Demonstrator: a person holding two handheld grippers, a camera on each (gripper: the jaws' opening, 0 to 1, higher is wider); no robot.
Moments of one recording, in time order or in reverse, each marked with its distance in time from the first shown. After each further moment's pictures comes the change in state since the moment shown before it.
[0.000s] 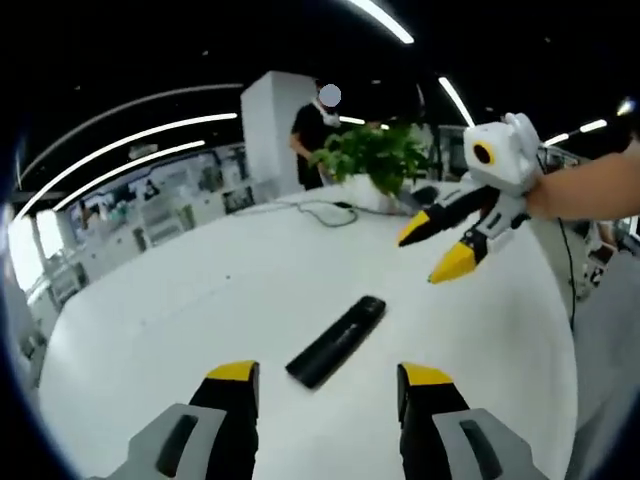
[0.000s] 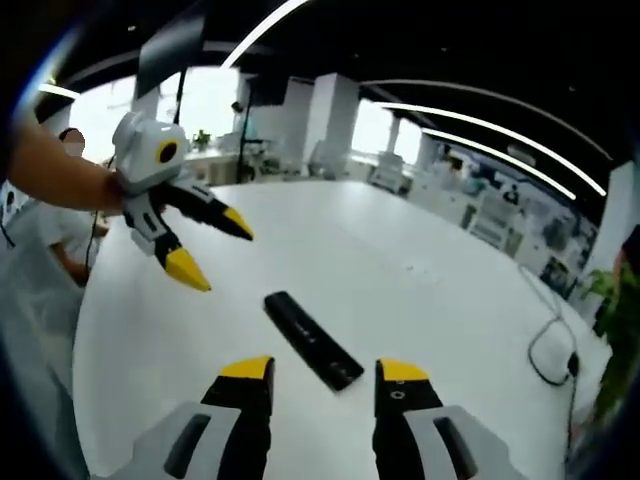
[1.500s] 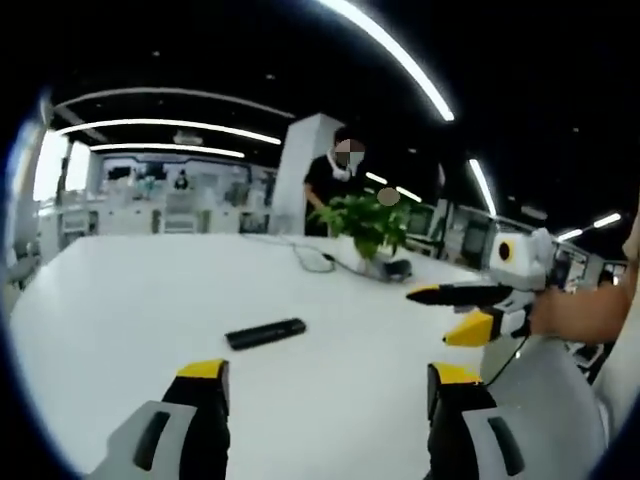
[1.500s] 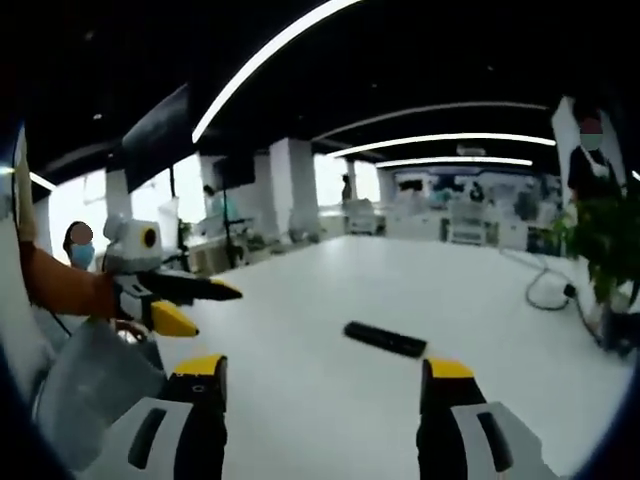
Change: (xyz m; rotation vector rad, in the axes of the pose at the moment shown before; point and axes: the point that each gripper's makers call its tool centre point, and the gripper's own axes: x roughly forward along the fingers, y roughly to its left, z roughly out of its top) left arm -0.115 -0.104 0.013 -0.294 -0.224 -0.028; right arm -0.100 0.121 0.018 0.281 -0.266 -0.036
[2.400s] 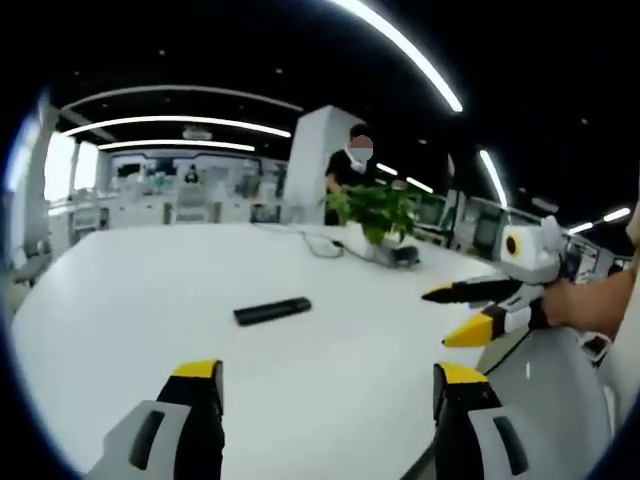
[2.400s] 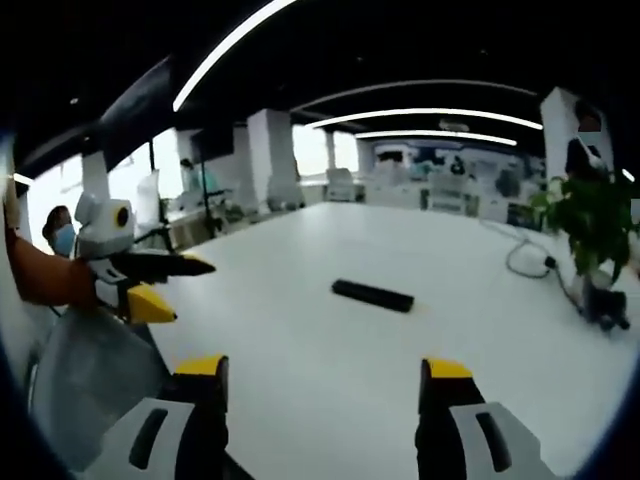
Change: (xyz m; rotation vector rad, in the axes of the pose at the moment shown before) left arm -0.012 -0.004 -0.031 0.037 0.066 0.068; right arm -0.011 0.000 -0.040 0.013 0.152 -0.104
